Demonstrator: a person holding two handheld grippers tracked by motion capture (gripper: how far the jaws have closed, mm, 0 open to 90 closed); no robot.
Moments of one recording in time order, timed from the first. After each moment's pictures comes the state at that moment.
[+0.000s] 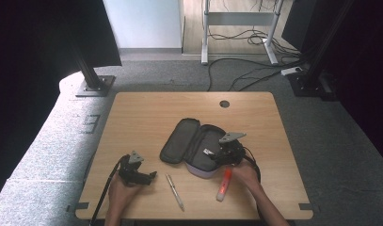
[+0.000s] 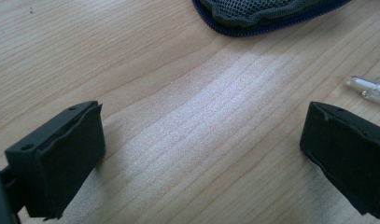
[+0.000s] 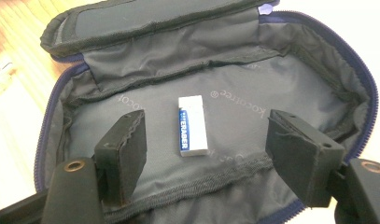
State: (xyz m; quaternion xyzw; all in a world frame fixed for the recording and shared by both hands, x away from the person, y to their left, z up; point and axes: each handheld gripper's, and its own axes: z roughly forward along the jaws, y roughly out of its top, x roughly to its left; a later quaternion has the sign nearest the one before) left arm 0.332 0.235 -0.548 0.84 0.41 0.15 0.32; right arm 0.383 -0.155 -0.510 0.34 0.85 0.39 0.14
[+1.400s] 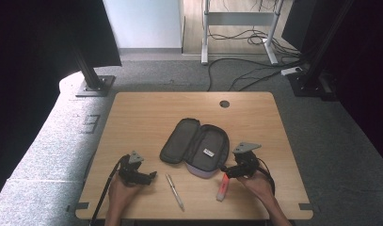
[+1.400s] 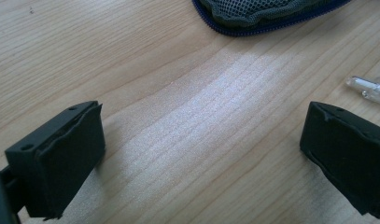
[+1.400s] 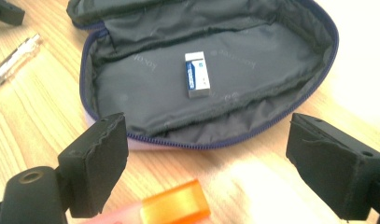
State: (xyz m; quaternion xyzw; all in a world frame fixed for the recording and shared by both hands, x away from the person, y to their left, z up) left arm 0.332 0.235 -0.548 0.84 0.41 0.15 0.32; right arm 0.338 -0.189 -0.503 0.35 0.84 0.38 0.15
